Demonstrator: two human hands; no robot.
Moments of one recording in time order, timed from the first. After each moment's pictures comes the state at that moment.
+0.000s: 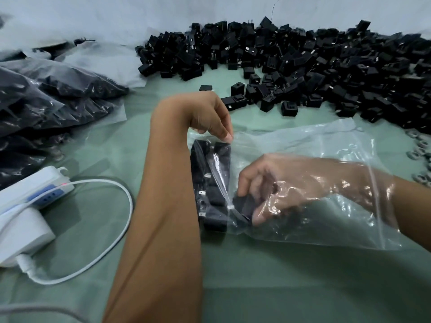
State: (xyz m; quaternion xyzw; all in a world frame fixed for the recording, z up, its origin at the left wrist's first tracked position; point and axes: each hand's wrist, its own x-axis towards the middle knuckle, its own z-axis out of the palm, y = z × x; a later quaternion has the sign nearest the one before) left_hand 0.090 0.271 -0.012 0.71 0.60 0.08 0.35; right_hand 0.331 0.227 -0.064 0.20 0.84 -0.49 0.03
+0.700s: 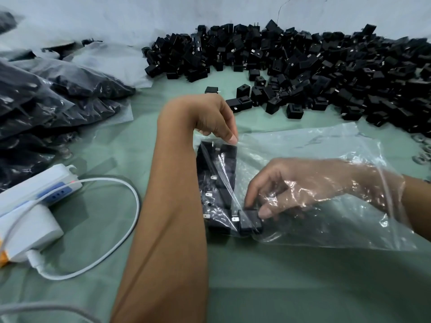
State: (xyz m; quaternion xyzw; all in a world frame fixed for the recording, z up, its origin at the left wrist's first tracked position) left_hand 0.090 0.265 -0.008 0.70 0.61 0.08 0.36; right_hand 0.332 0.230 -0.056 0.18 0.79 -0.58 0.07
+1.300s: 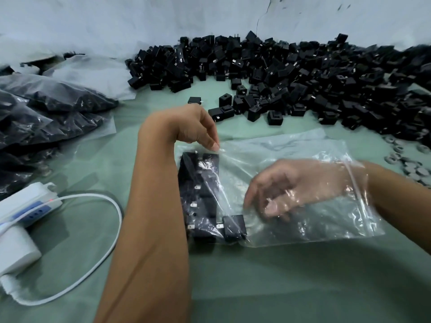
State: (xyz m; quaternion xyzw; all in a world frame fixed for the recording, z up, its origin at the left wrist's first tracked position) left_hand 0.088 0.267 -0.014 0.70 0.62 0.10 0.35; right_hand 0.367 0.231 -0.047 0.19 0.82 -0.54 0.07
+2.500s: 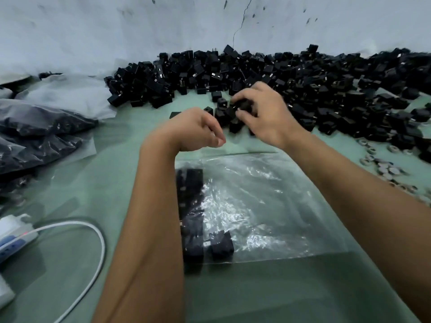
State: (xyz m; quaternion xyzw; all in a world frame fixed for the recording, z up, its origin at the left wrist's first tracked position) left_hand 0.123 0.271 -0.002 0.72 0.59 0.20 0.31; right_hand 0.329 0.318 -0.021 0.46 0.82 -0.09 -0.34
